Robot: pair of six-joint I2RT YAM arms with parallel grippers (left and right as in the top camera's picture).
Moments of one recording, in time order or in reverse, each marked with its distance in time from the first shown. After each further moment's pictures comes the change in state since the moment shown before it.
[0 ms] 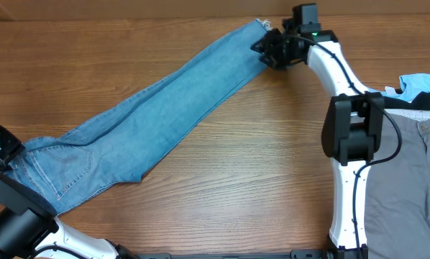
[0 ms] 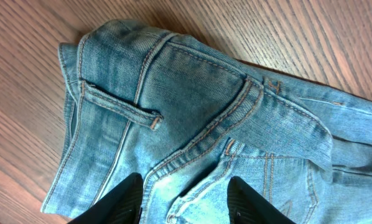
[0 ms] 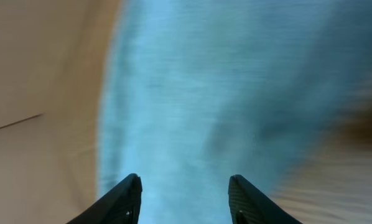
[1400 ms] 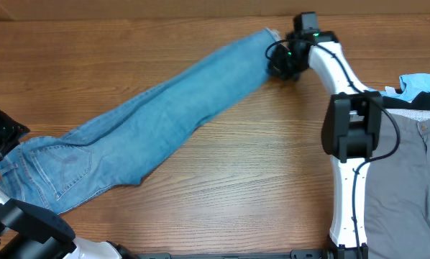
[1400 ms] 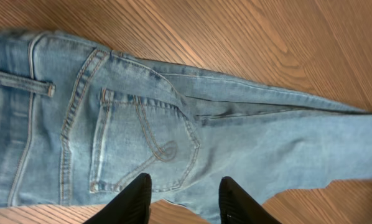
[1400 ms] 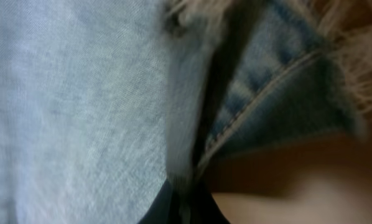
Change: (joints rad) left arm -0.013 -0.204 0.051 -0.099 0.330 0.068; right arm -0.020 0.047 0.044 -0.298 0.182 -0.198
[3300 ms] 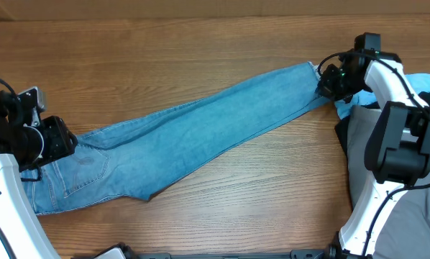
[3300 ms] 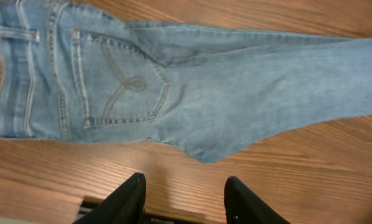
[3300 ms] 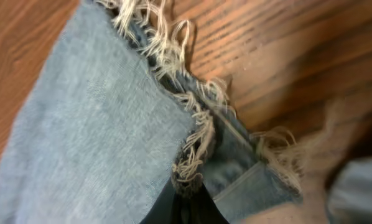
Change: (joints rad) left arm -0.346 -0.359 0.002 -0.285 -0.128 0.086; right arm -0.250 -0.320 -0.468 0.121 0.017 -0.187
